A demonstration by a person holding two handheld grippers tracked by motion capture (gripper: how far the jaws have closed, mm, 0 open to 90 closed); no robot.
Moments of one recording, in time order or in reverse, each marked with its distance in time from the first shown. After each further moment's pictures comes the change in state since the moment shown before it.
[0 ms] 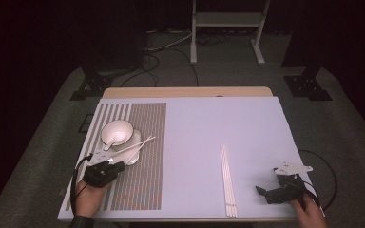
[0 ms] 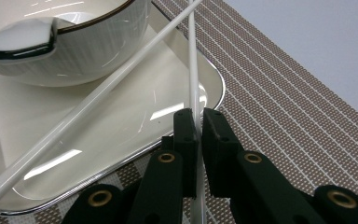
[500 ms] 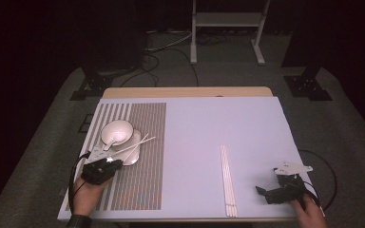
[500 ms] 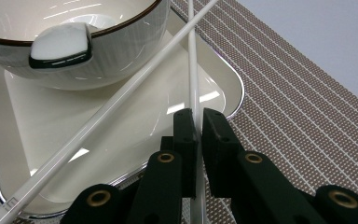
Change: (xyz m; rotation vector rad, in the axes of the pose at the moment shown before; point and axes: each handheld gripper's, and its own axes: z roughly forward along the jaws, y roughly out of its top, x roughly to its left) left arm 0.010 0.002 0.001 0.009 0.012 0.010; right arm 0.000 0.000 0.000 0.000 0.000 -0.001
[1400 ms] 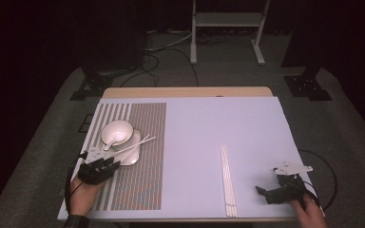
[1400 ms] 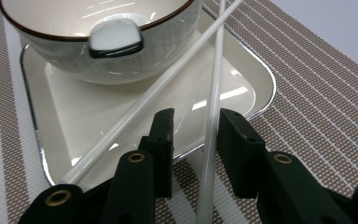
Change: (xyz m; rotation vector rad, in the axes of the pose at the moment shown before) left arm 0.007 -0.003 -0.004 0.001 0.083 0.017; right arm 0.000 0.000 0.000 0.000 0.000 0.001
